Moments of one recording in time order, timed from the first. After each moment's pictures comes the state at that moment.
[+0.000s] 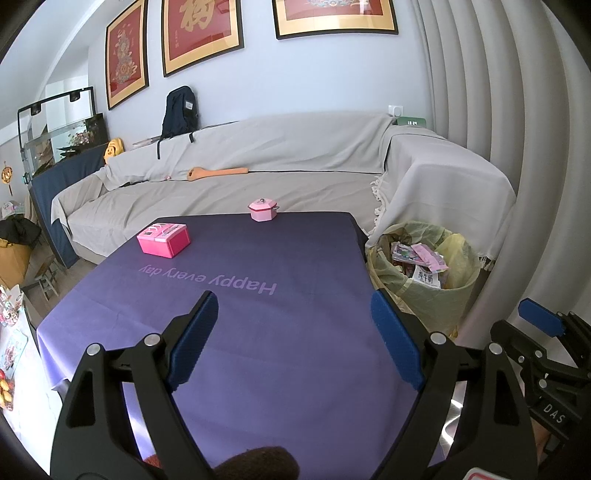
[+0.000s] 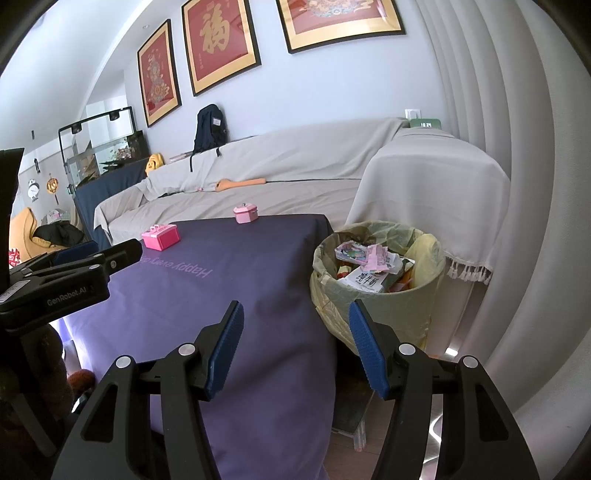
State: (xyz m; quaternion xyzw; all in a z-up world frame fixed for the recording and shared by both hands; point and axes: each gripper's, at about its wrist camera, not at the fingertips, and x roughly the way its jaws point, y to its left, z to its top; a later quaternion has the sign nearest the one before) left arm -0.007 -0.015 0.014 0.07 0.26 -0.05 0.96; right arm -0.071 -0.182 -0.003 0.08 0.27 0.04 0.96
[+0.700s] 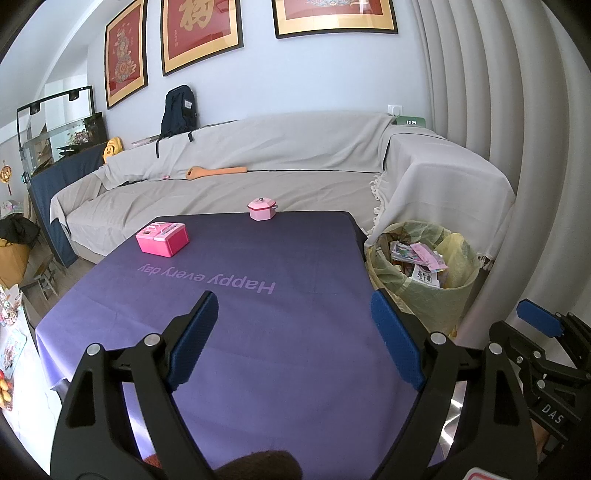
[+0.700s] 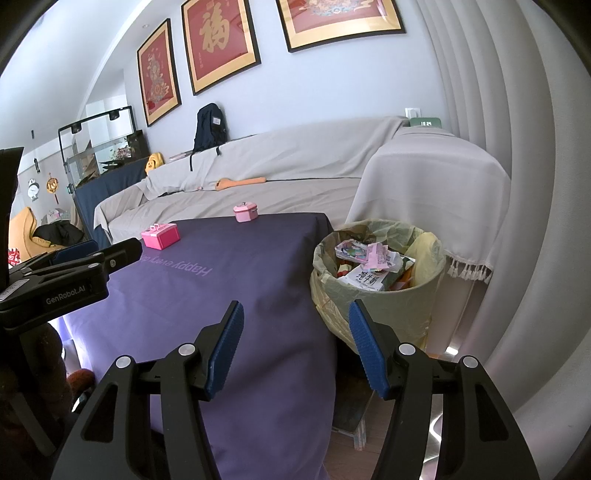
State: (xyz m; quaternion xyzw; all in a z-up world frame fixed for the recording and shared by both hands) left arm -0.007 -0.017 0.014 0.07 0.27 -0.05 0.96; right arm -0.071 -0.182 -0.003 0.08 0.27 0.04 0.96
